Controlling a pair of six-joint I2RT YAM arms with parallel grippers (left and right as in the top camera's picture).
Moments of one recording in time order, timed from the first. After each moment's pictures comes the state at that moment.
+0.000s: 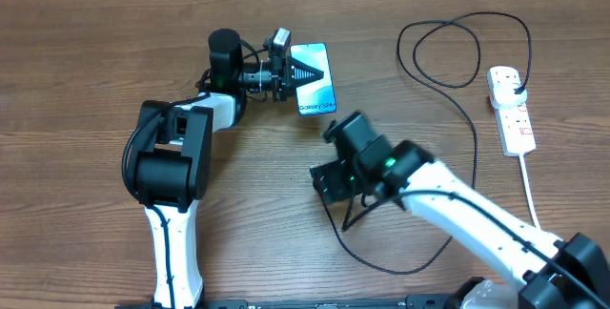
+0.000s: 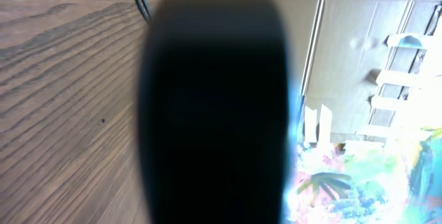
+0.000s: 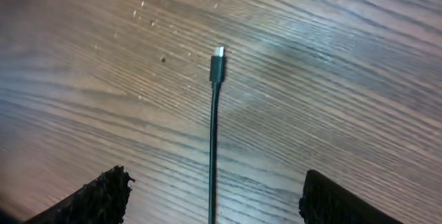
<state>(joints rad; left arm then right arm) -0.17 2.30 1.32 0.76 1.37 -1.38 0.72 1.50 1.00 -0.70 -0.08 0.36</state>
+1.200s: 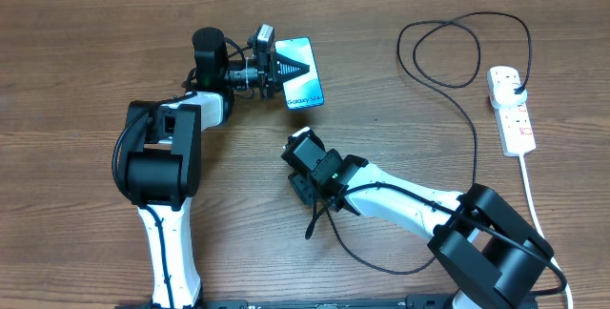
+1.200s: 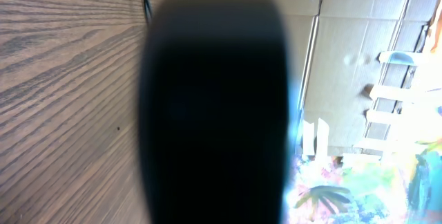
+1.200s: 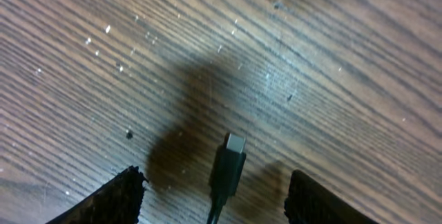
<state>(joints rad) -0.11 2.30 1.32 0.75 1.37 -1.38 0.85 1.80 1.00 -0.38 0.17 0.28</state>
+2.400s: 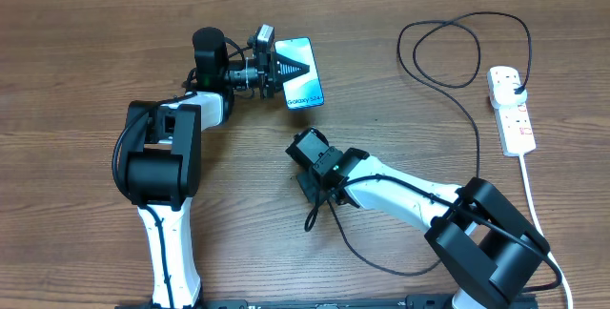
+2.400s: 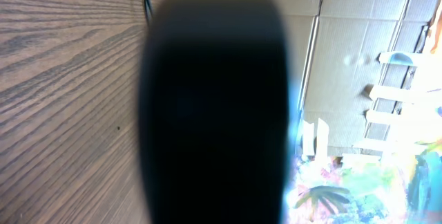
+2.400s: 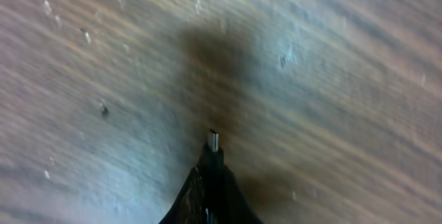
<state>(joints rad) -0.11 2.30 1.32 0.75 1.37 -1.38 0.82 1.83 1.04 -0.51 0.09 0.31</state>
